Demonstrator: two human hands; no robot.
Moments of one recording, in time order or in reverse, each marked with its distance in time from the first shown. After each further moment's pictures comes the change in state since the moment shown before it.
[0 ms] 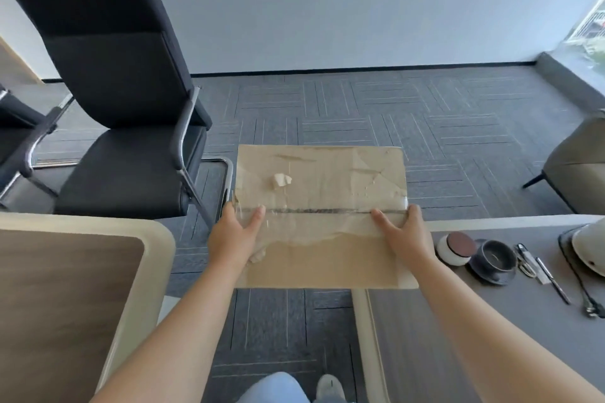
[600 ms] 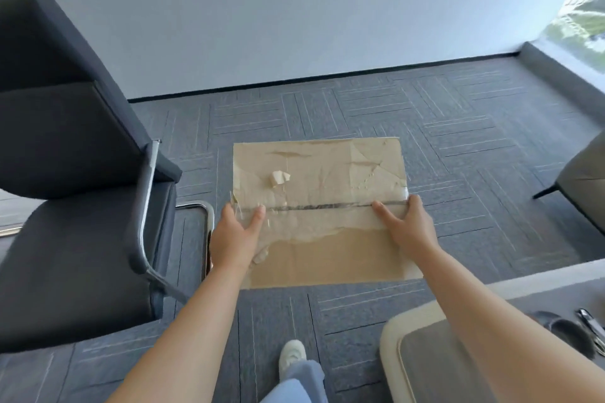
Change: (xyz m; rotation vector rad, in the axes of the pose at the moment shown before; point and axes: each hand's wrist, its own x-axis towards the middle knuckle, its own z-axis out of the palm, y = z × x) left_hand 0.313 0.101 0.044 -0.001 -0.060 0.065; right_hand 0.269 -0.131 0.082 -0.028 0.084 0.074
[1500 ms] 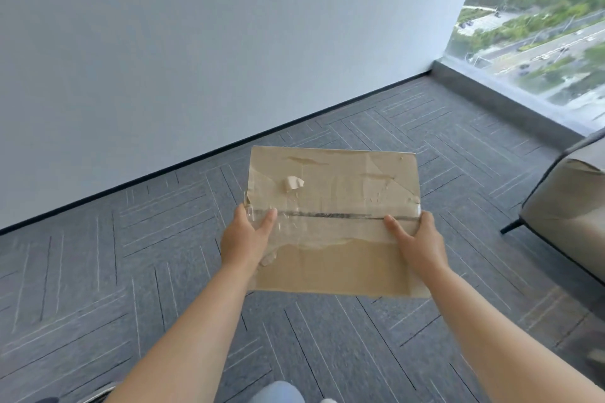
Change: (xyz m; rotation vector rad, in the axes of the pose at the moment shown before) left_hand 0.386 0.346 0.215 0.070 -0.268 0.298; right_hand 0.428 -0.102 -0.091 0.181 0.307 0.202
